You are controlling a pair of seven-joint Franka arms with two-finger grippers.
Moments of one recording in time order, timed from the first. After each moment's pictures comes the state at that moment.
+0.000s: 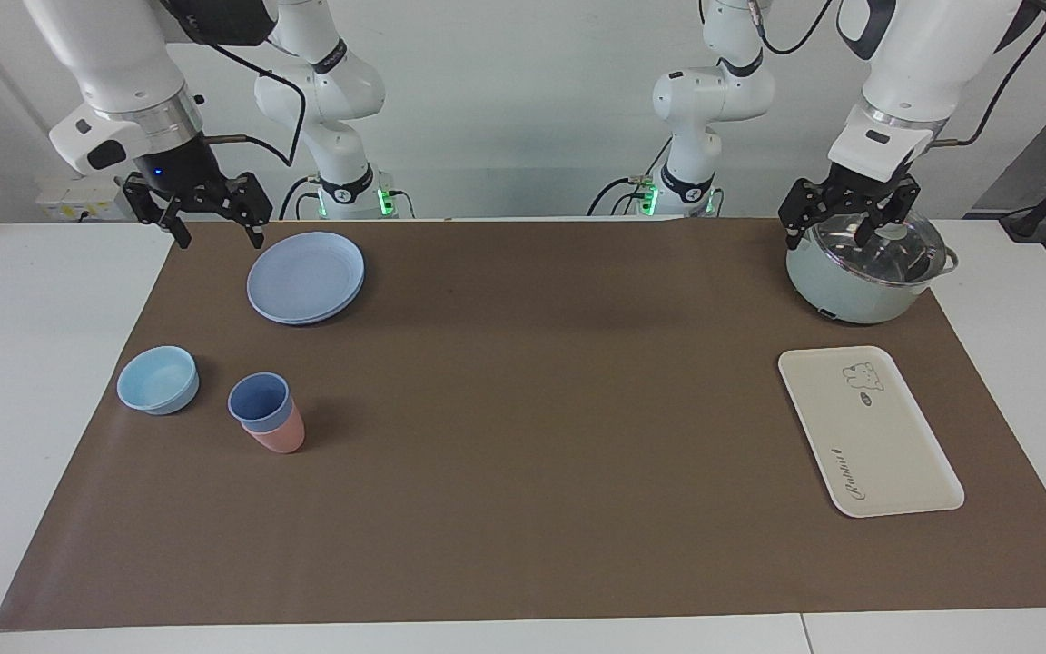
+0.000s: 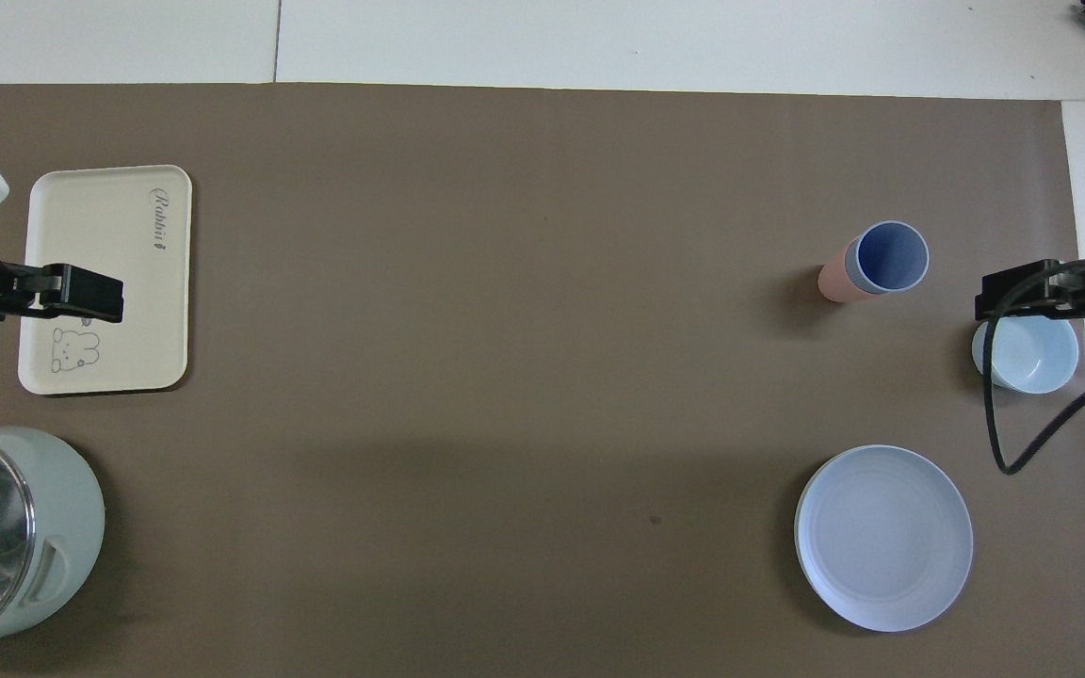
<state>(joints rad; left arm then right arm) 0.01 -0.05 -0.13 -1.63 0.04 1.61 -0.05 0.08 -0.06 -0.09 -1.65 0.00 1.64 -0.07</state>
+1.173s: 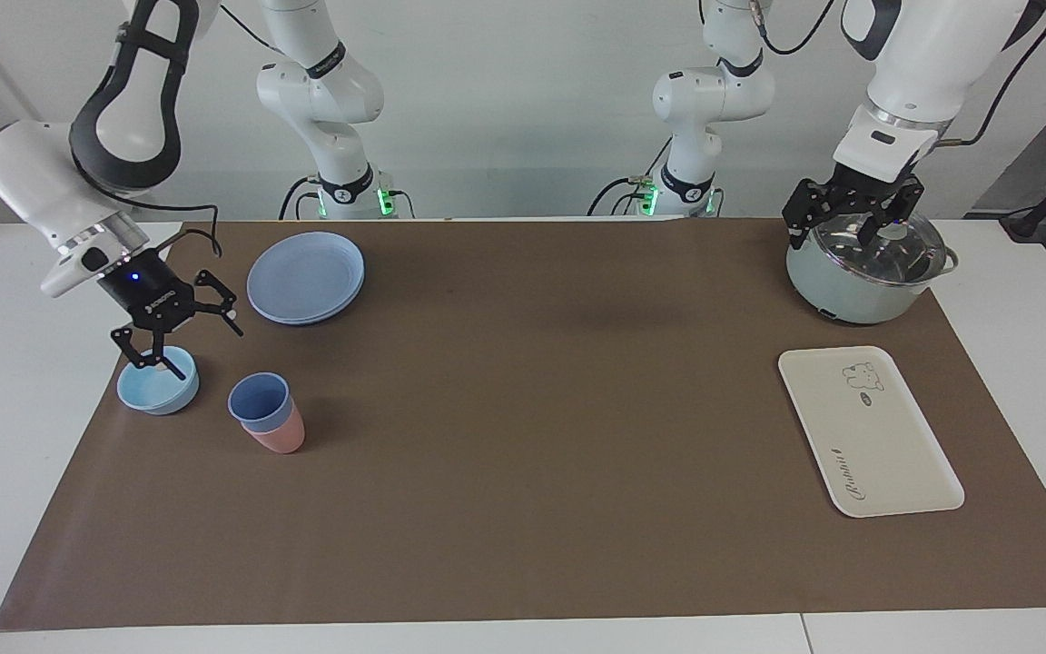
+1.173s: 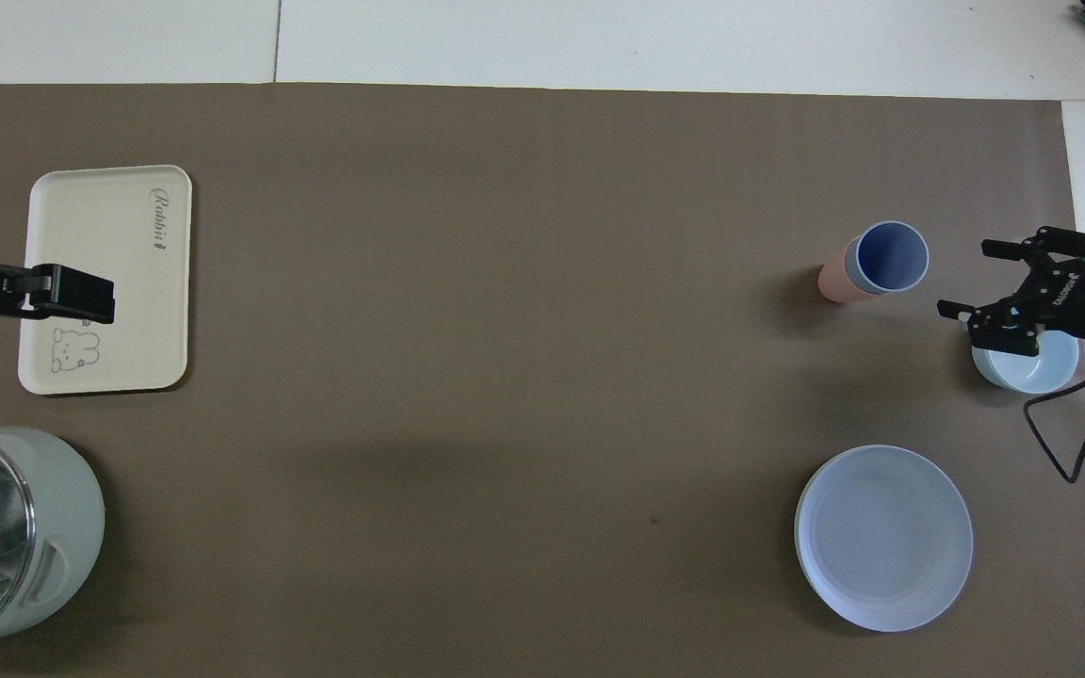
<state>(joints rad) 0.02 -0.05 -0.13 -1.63 0.04 1.60 -0.05 -0.20 0.09 -0.11 -2.07 0.88 2.20 -1.65</state>
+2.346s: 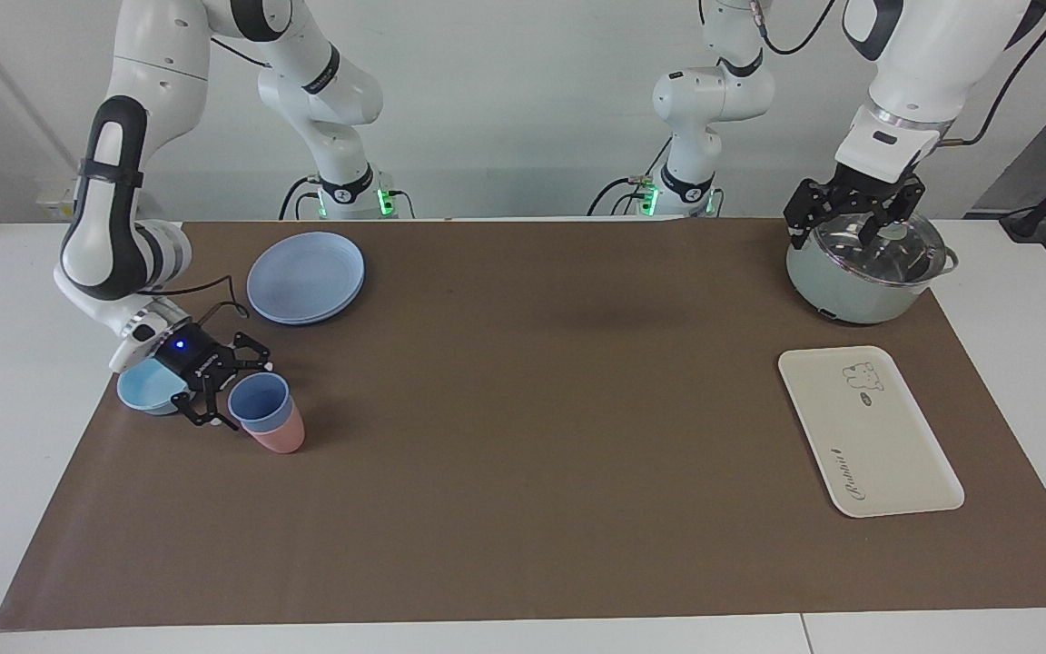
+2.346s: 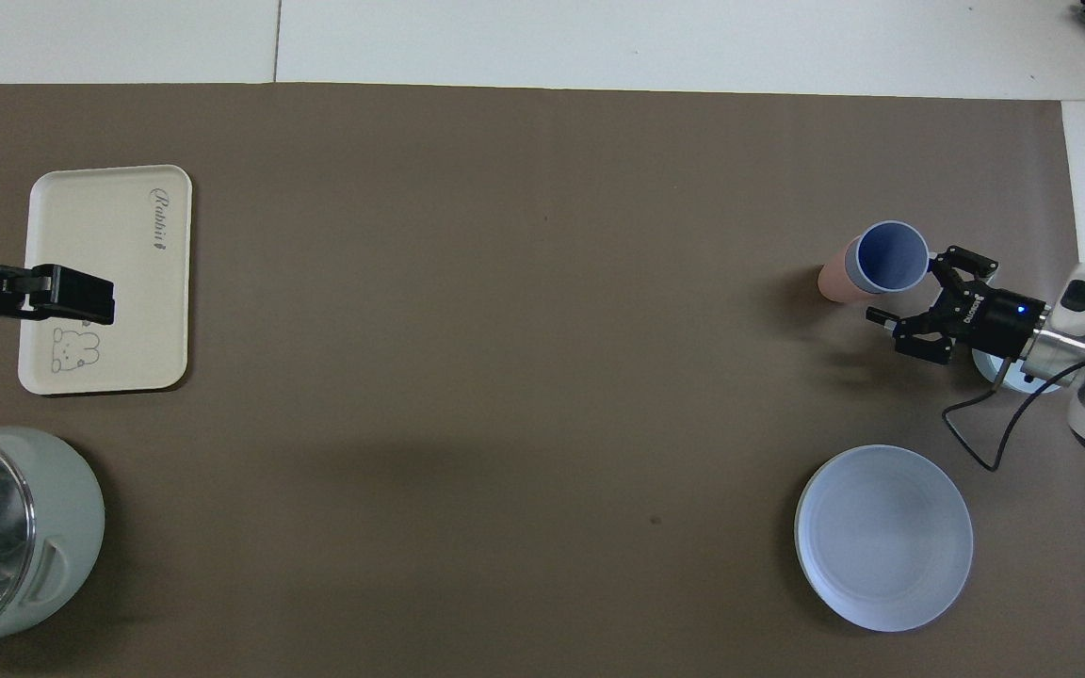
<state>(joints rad) 0.02 -0.05 -0.13 -1.63 0.04 1.60 -0.05 -0.23 0.33 -0.10 -2.09 1.46 2.08 -2.19</state>
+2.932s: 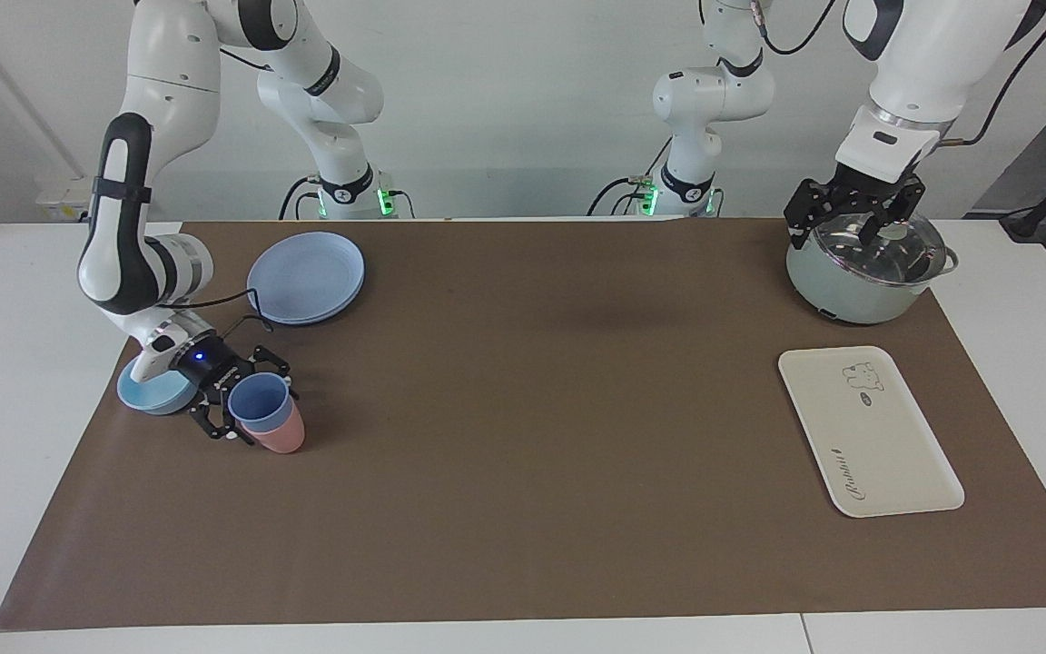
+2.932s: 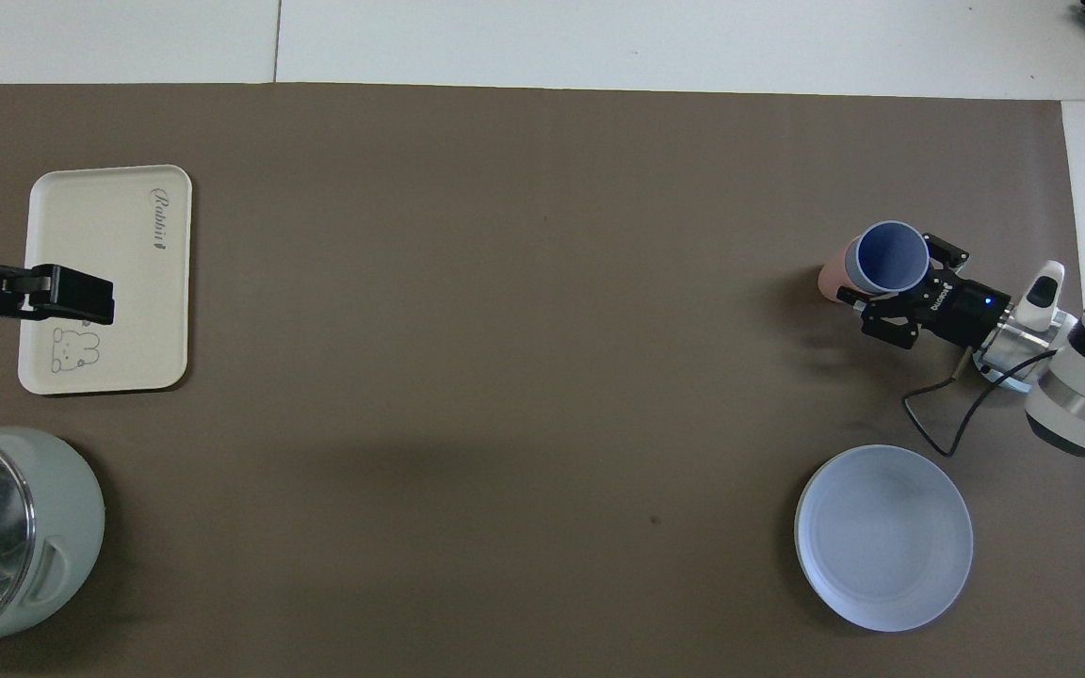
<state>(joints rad) 0.02 -0.05 -0.13 -1.63 0.04 1.60 -0.05 -0.18 0.37 -0.10 -2.09 1.59 2.09 -2.24</state>
